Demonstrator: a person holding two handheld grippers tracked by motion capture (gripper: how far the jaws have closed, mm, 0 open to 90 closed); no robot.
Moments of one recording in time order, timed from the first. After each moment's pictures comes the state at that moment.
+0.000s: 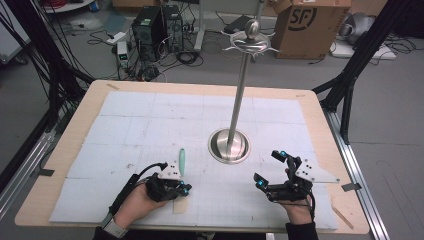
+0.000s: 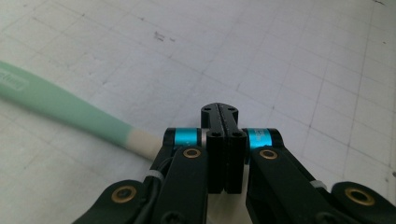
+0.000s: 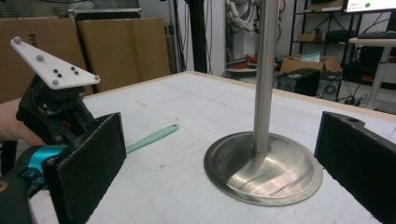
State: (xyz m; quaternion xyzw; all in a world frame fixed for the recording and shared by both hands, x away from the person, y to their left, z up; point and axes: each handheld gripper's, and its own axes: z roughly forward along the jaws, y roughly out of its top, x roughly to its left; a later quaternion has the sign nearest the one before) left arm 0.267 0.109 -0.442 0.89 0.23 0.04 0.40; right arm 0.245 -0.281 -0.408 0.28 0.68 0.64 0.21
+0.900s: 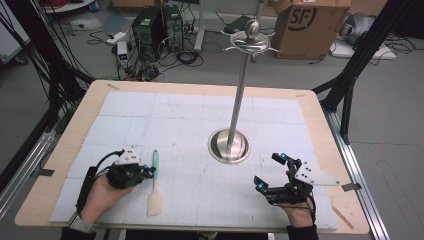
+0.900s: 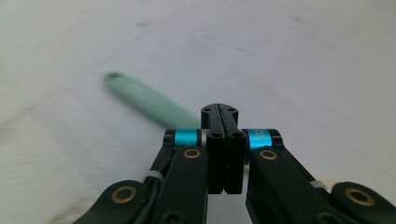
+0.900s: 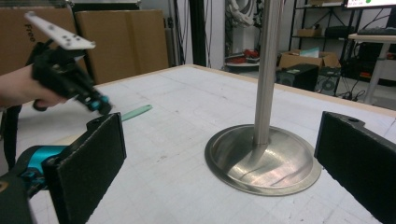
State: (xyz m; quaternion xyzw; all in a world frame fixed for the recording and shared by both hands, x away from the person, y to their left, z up) left arm 0.290 0.205 -0.426 0.84 0.34 0.13 0.40; right arm 0.239 -0.280 -0.409 0.28 0.69 0.63 0.21
